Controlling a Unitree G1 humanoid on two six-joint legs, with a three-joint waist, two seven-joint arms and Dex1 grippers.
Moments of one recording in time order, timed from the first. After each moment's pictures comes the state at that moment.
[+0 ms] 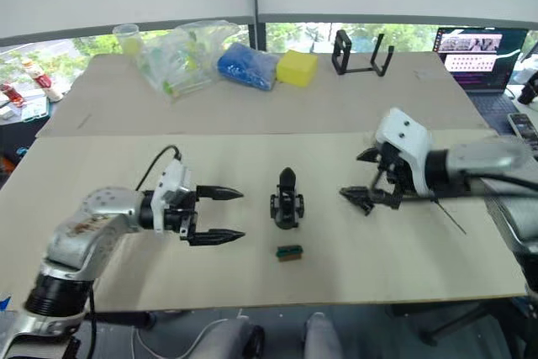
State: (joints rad) left arm -0.37 0.66 0.00 -0.39 -0.54 0.64 -1.17; right arm -0.69 -1.11 0.21 -0.19 0.42 0.90 1.03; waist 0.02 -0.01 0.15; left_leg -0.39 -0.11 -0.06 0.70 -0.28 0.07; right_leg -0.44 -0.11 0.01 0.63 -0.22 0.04
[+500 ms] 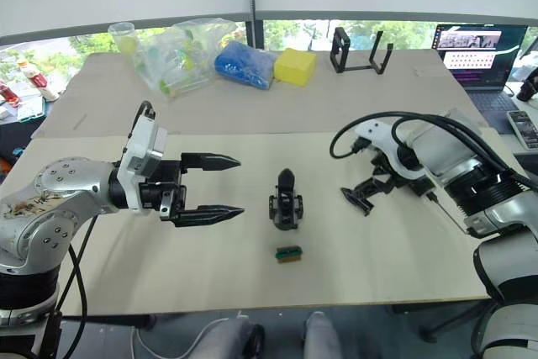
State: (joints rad) left arm -0.48 0.75 0.08 -0.54 -0.75 0.81 -1.02; right arm -1.06 -0.95 0.70 0.30 0.09 1.03 1.23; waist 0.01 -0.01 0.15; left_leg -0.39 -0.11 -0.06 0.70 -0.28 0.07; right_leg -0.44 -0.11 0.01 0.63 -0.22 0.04
